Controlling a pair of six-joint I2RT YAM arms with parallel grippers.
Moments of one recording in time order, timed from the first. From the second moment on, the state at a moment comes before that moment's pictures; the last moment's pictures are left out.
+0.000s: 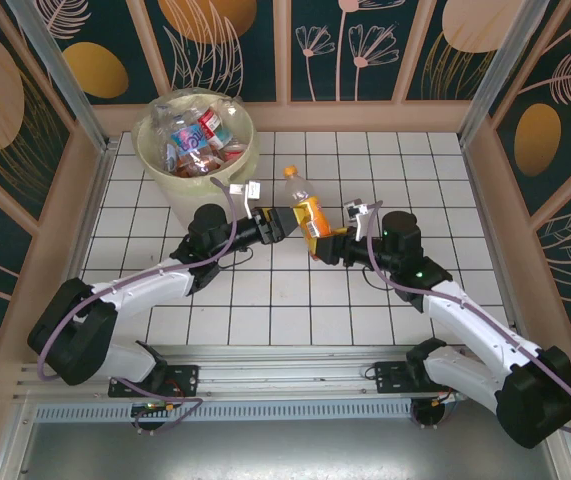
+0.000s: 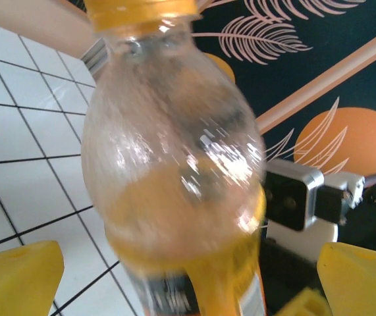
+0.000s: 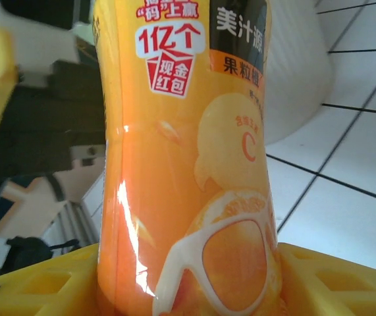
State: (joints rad) left arm -0.67 1.42 0.72 0.71 0.46 -0.93; right arm 0.52 0.97 0.59 0.07 -0.60 0.48
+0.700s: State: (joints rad) left arm -0.67 1.39 0.83 0.59 0.43 -0.98; right arm 0.53 0.93 0.56 0.10 -0.68 0.51
